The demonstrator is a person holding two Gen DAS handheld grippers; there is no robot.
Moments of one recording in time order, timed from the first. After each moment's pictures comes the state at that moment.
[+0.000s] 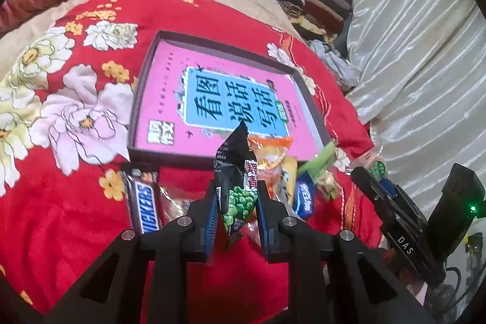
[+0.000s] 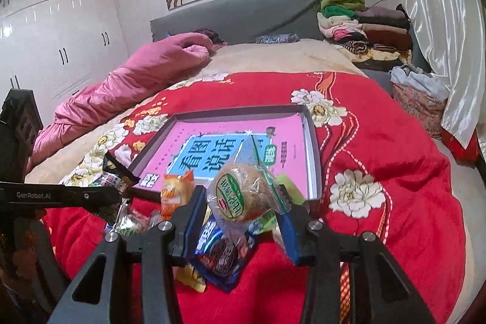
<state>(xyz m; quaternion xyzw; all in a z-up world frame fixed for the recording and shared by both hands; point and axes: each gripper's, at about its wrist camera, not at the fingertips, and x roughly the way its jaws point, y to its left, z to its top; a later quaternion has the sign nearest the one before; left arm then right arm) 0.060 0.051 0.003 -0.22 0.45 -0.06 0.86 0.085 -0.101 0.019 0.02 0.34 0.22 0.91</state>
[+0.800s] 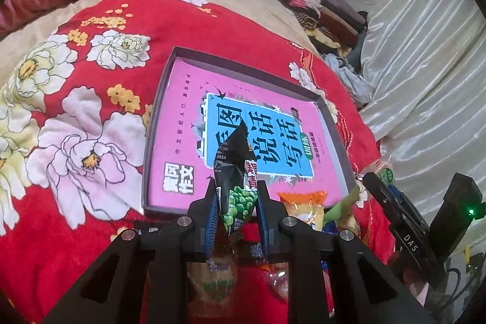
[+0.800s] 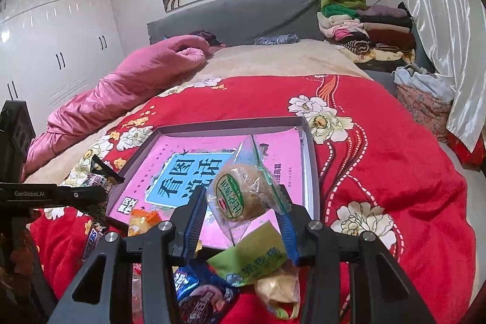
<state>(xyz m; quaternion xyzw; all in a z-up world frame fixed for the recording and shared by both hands) 0.108 0.077 -0.008 -0.24 0.43 -0.03 0.87 0.150 -0.097 0.002 0.02 0.35 0.22 0.91</state>
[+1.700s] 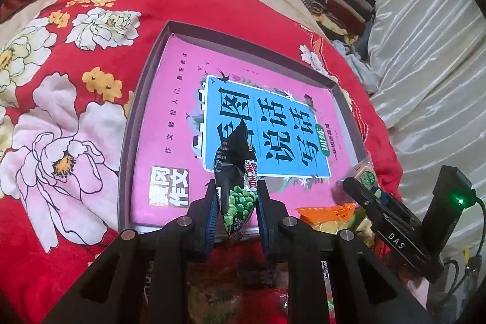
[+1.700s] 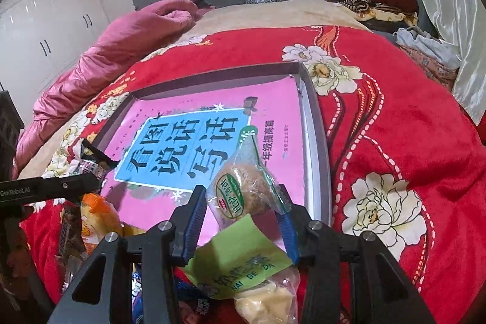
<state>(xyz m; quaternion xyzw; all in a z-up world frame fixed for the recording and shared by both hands) 0.145 0.072 -0.041 -0.24 0.47 -0.03 0.85 0.188 -0.088 -0.050 0.02 0.44 0.21 0.87</state>
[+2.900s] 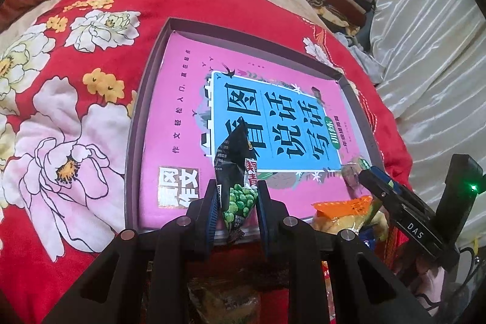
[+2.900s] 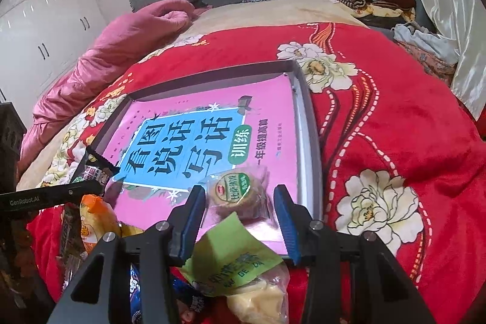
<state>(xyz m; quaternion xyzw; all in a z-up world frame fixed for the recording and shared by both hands) 0.146 0.069 -0.048 -0.21 0.48 -0.03 0.85 0.190 -0.096 -0.049 0.03 0.44 0.21 0.87</state>
